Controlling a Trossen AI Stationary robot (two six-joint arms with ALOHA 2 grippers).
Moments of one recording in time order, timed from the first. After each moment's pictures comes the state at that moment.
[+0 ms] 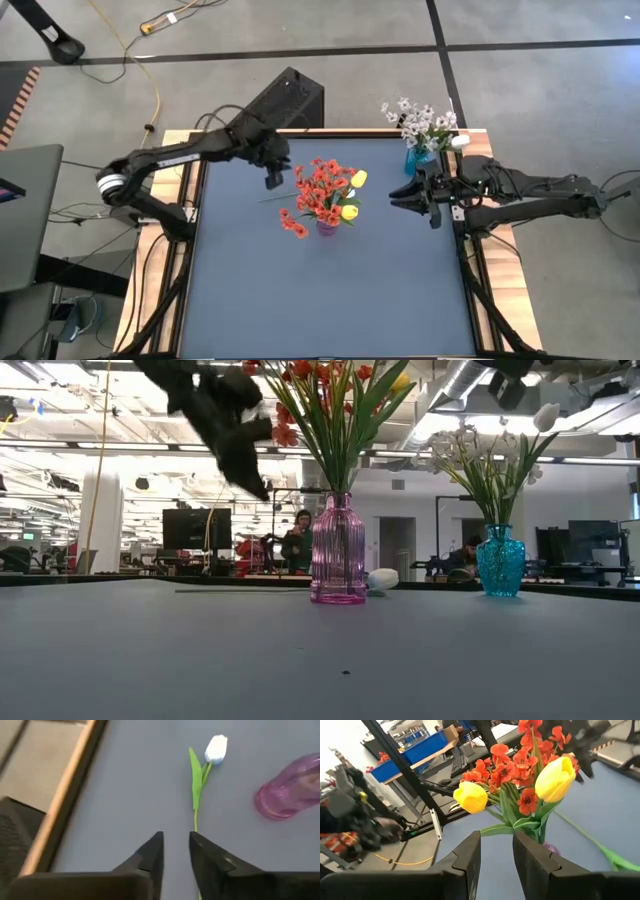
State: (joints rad) left arm 0.56 1.42 1.10 -0.51 0.18 0.31; right arm -0.04 0.68 0.73 -0.20 -0.13 0.43
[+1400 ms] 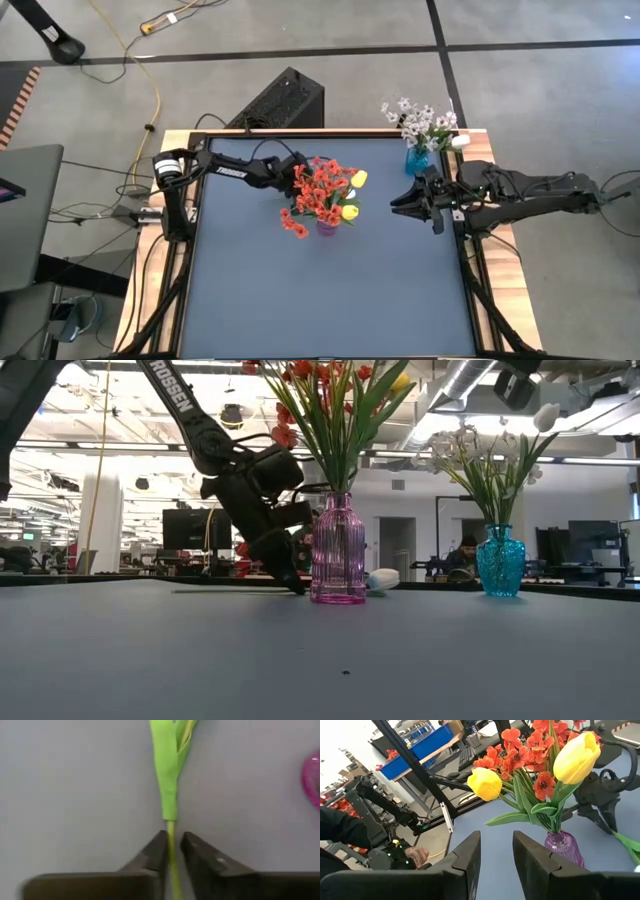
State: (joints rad) left arm 0.39 1.91 0.96 -0.03 0.15 0.27; right arm 0.04 0.68 0.73 -0.23 -0.11 0.52
